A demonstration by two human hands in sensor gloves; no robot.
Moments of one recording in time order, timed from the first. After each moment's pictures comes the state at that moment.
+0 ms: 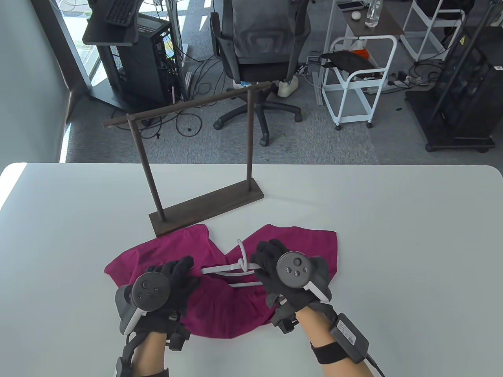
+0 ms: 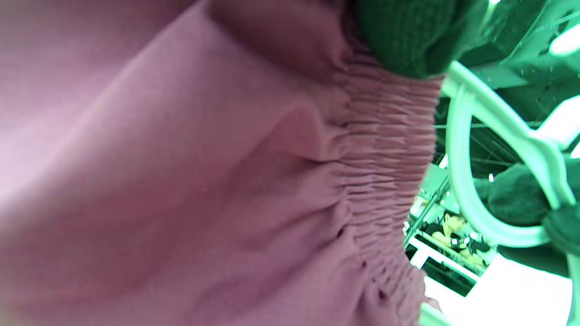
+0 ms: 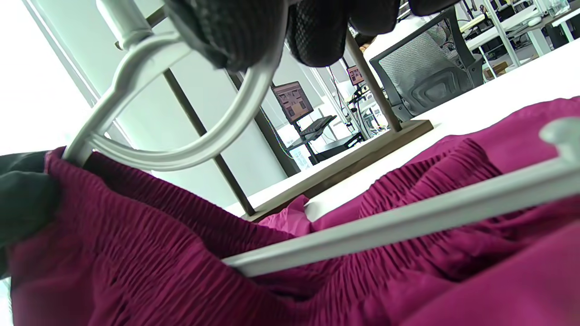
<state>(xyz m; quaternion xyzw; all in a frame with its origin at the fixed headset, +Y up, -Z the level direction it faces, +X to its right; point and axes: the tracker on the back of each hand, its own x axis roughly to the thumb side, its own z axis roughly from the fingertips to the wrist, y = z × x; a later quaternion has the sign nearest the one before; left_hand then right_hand) -0.232 -0.707 -0.292 0.06 -0.06 0.27 0.96 0.066 -0.698 -0.332 0.18 -0.04 0.94 0.30</state>
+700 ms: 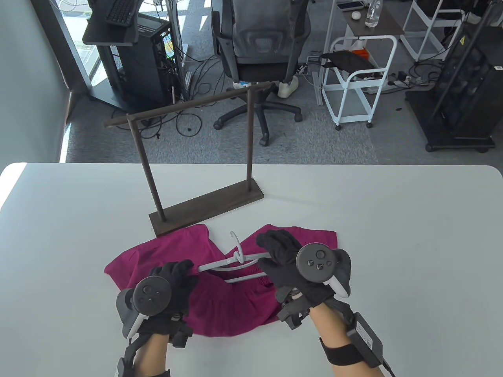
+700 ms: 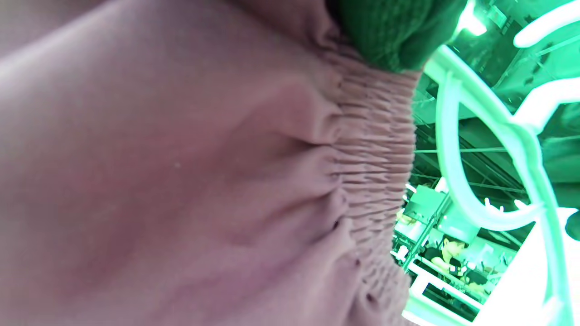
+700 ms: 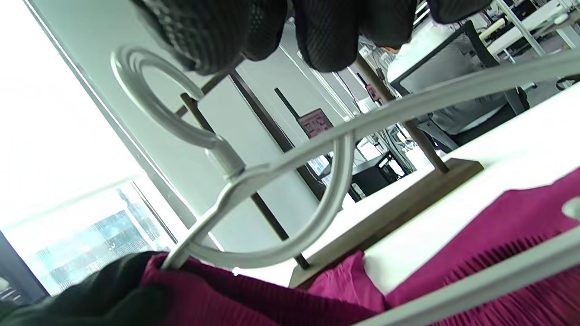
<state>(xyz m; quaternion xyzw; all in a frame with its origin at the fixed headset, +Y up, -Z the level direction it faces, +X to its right) -0.232 -0.705 -0.287 0.10 -0.04 0.30 0.95 0.091 -0.634 -0.318 0.20 -0.09 0.90 0.37</state>
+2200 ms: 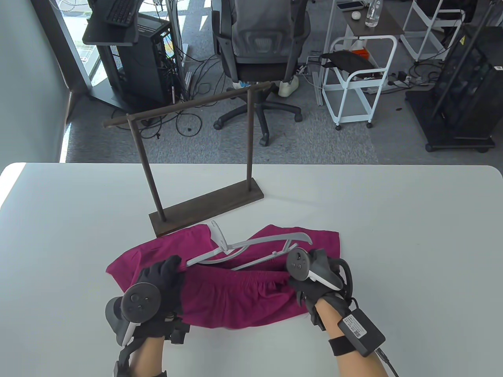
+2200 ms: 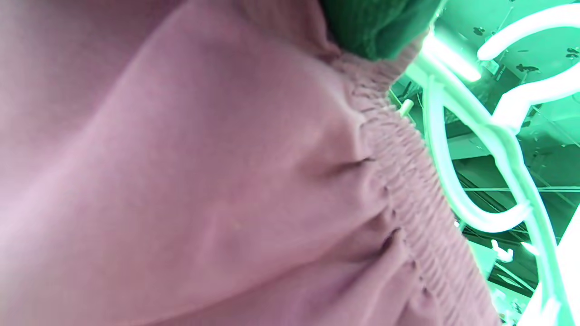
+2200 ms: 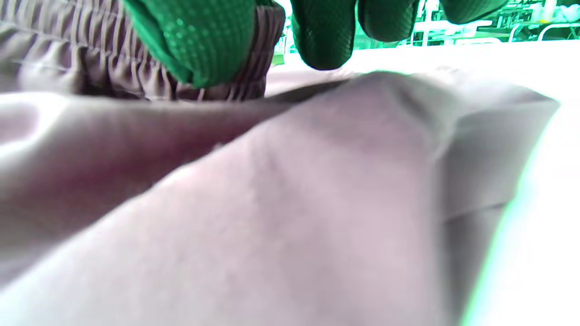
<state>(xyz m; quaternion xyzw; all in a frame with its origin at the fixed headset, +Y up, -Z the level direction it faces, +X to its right) -0.244 -0.699 -0.279 0.16 -0.03 0.30 0.94 0.122 -0.739 -0.360 0.10 0.08 0.99 0.04</state>
